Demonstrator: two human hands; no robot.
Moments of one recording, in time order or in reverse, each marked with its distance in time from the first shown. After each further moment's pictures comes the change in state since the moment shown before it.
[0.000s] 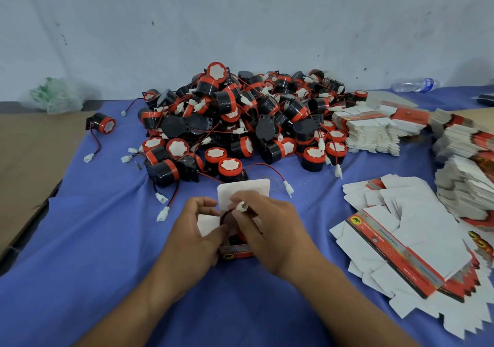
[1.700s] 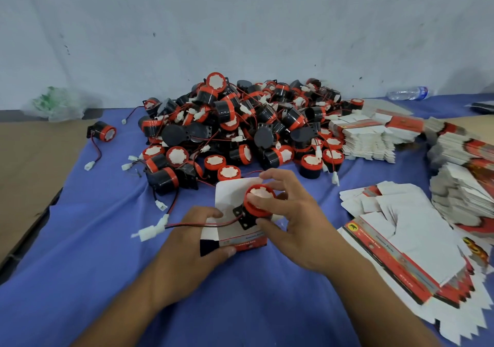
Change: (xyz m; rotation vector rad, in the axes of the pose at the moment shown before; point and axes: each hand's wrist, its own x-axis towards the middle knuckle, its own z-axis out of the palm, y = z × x) left_hand 0.013 -0.021 -0.023 0.558 -0.140 0.391; right_hand 0.004 0.031 -0.039 -0.027 -0.052 -0.216
